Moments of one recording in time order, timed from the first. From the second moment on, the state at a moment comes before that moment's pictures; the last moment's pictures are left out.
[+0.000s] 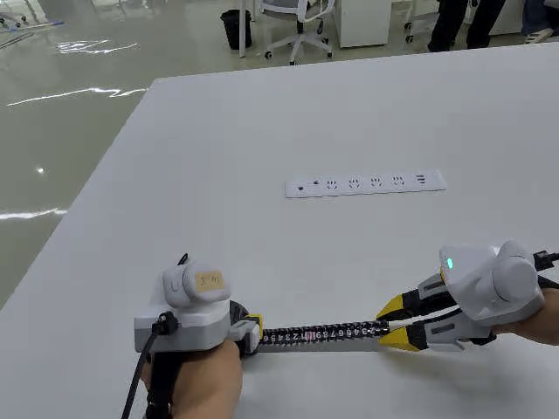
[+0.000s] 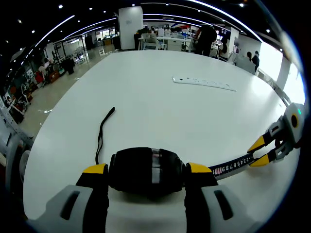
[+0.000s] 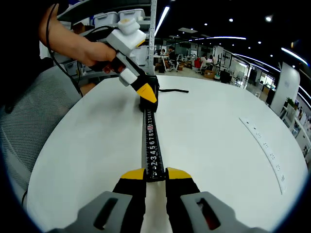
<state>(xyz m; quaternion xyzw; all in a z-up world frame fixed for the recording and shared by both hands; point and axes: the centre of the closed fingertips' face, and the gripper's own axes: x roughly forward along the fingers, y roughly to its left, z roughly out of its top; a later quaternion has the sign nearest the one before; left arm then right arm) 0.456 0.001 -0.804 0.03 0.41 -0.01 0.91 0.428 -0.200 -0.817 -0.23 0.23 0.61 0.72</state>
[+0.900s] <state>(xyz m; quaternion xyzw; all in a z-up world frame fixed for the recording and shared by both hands) 0.457 0.001 -0.804 0.02 0.41 -0.01 0.91 0.428 -0.193 -0.817 -0.23 0.23 0.61 0.72</state>
